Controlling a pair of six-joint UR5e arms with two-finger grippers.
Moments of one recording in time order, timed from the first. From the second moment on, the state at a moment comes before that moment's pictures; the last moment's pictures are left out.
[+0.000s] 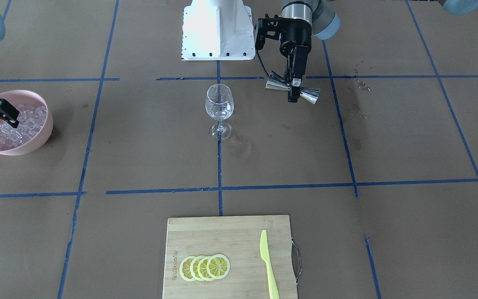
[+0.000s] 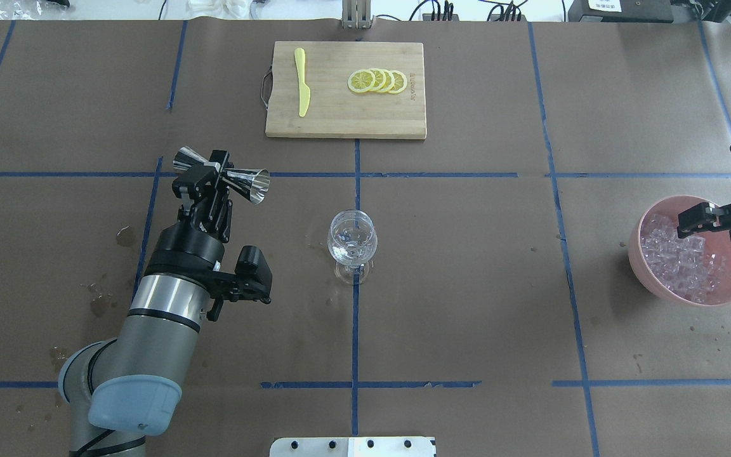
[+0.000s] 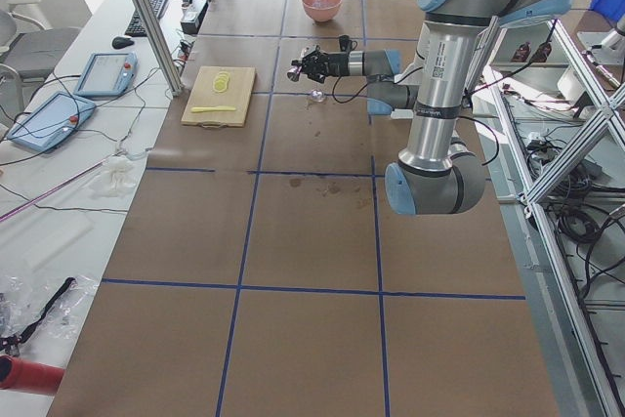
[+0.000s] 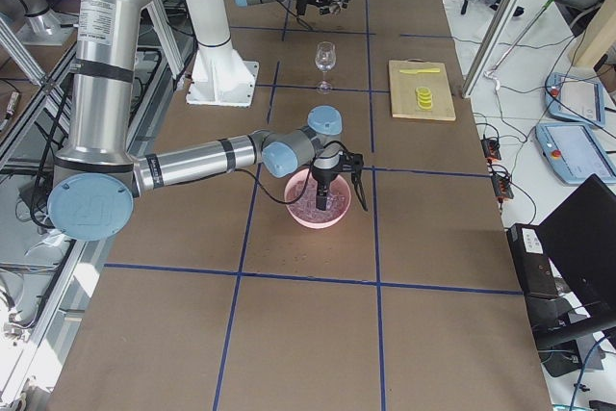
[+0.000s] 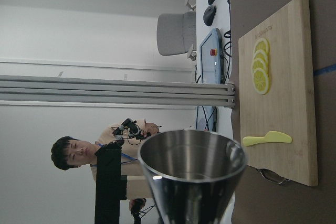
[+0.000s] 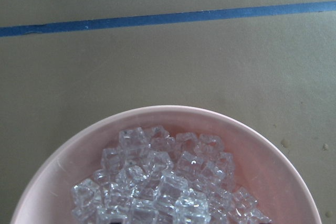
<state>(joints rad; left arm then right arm) -0.20 -1.88 -1.87 -2.48 -0.39 0.70 1.01 -1.71 1.89 -1.28 2.13 0.82</state>
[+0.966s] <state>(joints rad) -0.22 -1.81 -1.87 -2.57 -0.39 0.70 1.00 -1.70 1.85 -1.28 2.14 0.81</state>
